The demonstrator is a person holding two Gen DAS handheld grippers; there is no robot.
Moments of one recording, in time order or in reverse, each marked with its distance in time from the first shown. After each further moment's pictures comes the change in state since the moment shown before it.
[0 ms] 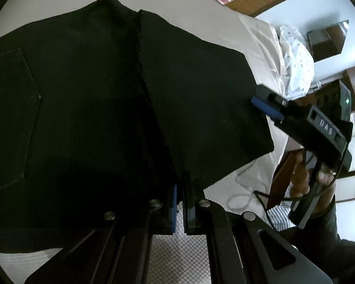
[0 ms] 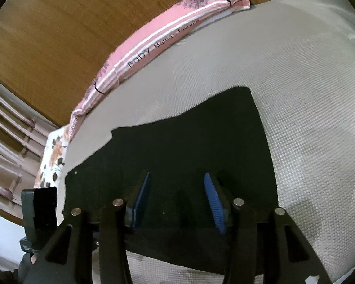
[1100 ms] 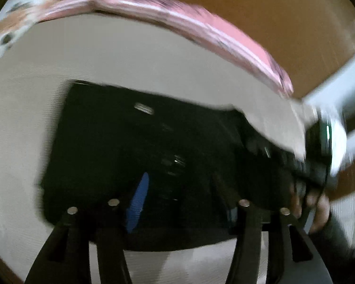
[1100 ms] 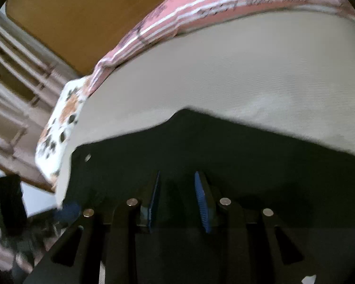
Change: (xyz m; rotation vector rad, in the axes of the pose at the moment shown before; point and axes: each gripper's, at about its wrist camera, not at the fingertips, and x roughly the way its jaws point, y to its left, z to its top) left arm -0.153 0.114 -0.047 -0.299 -0.476 0.247; right arm 0.141 0.126 0.026 -0.264 0.236 0.145
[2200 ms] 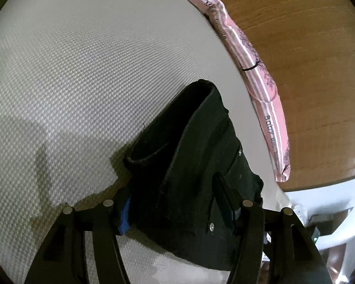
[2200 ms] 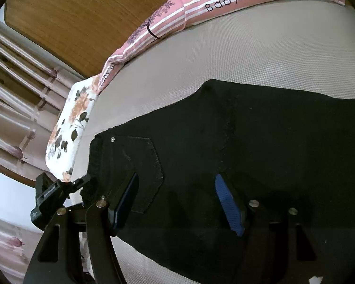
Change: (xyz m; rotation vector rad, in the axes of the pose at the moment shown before) left arm 0.012 0.134 -0.025 -0.558 -0.118 -0.138; right arm -0.017 0.035 -0.038 0.063 -0.027 0.009
